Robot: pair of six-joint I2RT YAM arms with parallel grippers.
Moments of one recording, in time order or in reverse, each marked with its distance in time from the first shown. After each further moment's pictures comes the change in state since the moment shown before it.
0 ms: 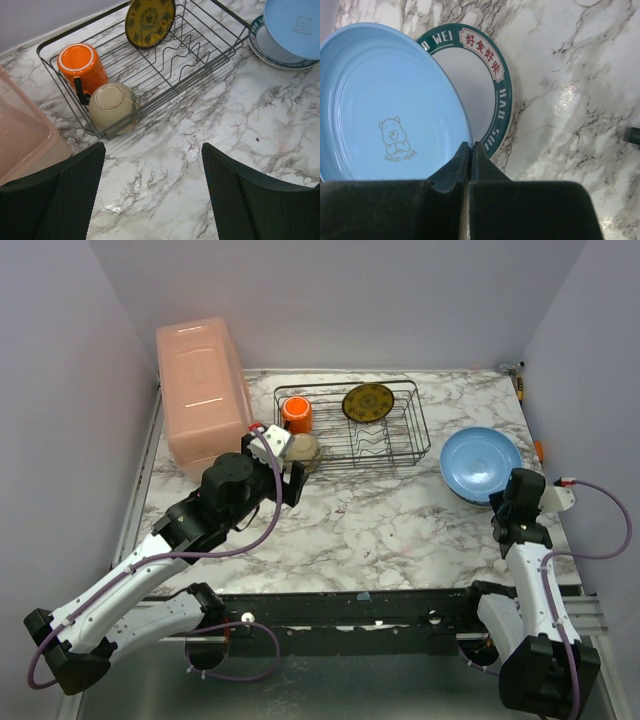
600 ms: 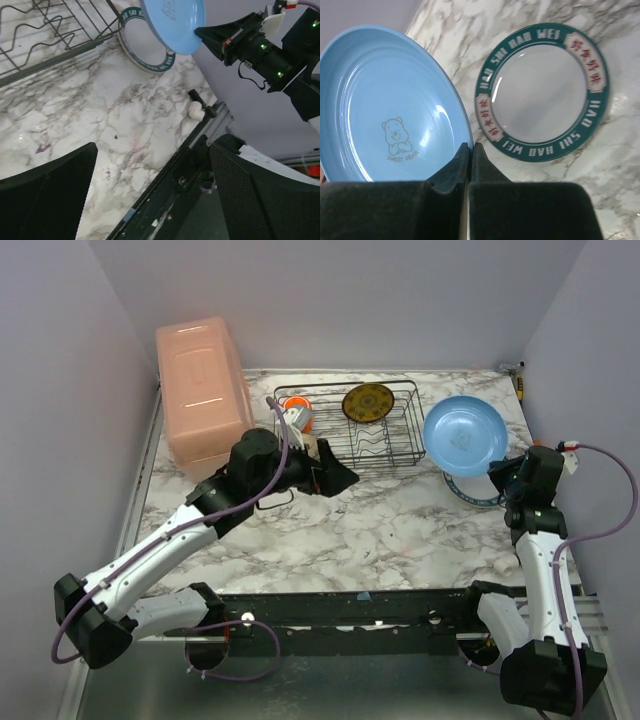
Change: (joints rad) left arm 0.037 0.184 0.067 0.126 0.438 -0.552; right arm 0.000 0.023 0.190 -0.011 -0.257 -0.111
